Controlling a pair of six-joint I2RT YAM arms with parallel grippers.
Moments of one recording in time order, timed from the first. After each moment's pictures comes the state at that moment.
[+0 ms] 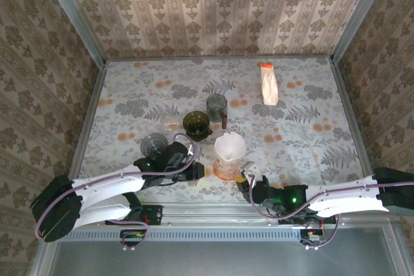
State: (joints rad) left arm -0.97 1.06 0.39 -0.16 0.25 -0.92; right arm 1.41 0.89 0.14 0.06 0.63 0.55
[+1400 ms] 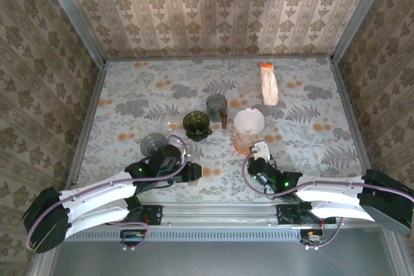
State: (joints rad) left arm -0.97 0.91 0.34 -0.17 0.25 -0.92; right arm 1.02 1.07 0.21 0.13 0.69 0.46
